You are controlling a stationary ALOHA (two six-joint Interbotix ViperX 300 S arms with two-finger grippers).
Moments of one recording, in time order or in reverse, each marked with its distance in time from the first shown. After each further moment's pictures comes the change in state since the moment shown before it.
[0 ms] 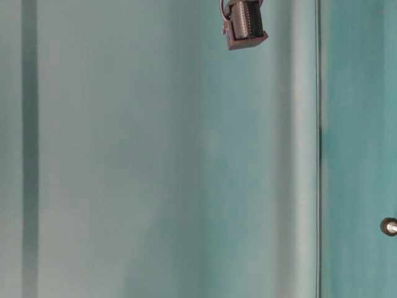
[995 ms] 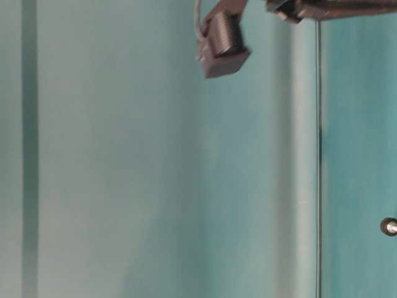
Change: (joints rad) left arm 0.012 0.104 0.040 0.000 -0.137 0.006; right arm 0.048 -0.029 -0.146 -0.005 0.218 -0.175
